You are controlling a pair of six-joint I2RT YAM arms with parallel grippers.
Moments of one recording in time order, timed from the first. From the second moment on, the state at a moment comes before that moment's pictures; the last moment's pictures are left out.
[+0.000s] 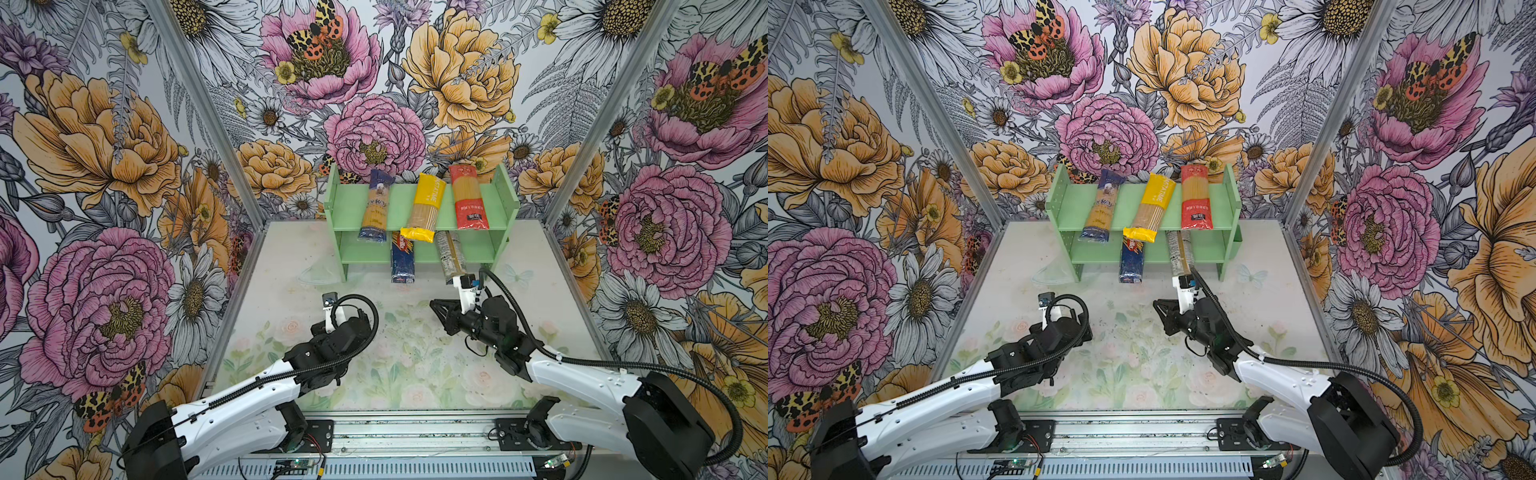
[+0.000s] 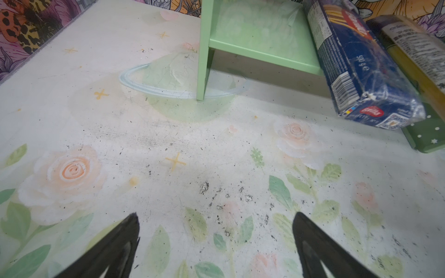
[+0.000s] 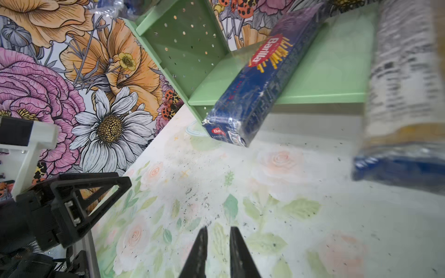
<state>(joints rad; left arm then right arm) -0.90 0.93 0.57 -0.47 -0.75 -0.82 0.61 1.09 0.40 0.41 -0.19 0.49</state>
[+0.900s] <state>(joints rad) -0.85 0.98 0.66 -0.46 -0.73 -0.70 0.43 1.01 0.47 0.02 0.14 0.53</state>
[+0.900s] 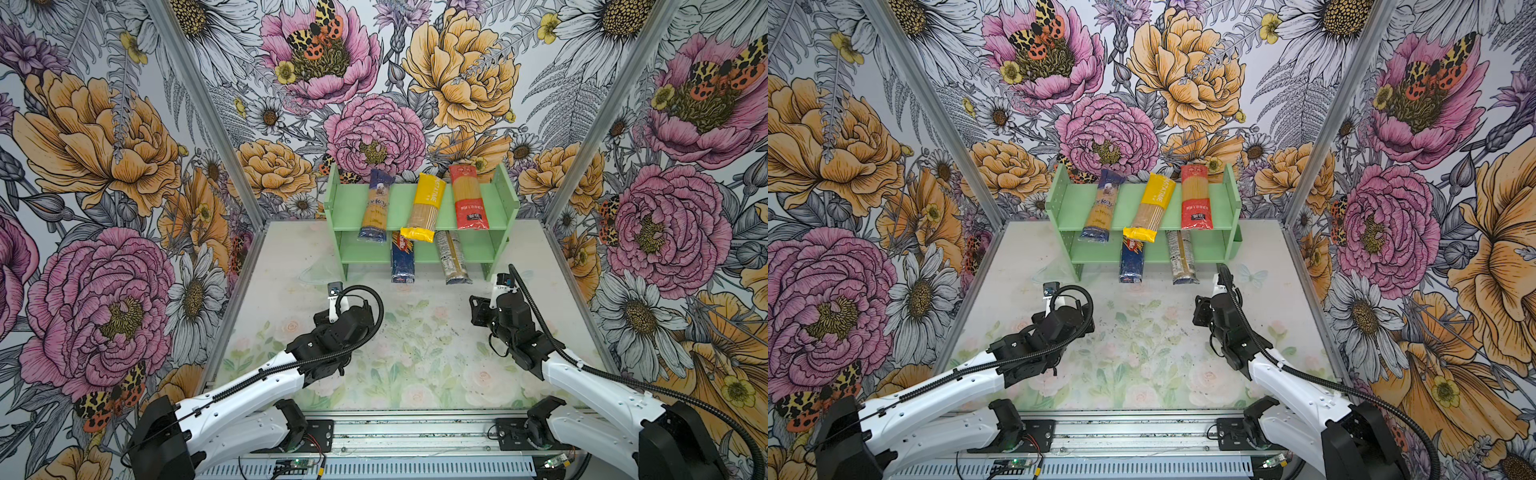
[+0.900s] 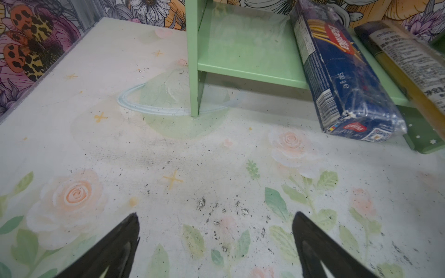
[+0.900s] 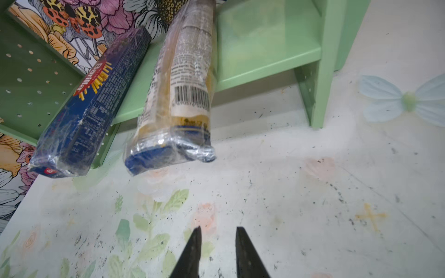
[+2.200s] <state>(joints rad) -0.24 1.05 0.54 0.12 -0.45 -0.22 0.04 1.34 0.57 0.25 0.13 0.04</state>
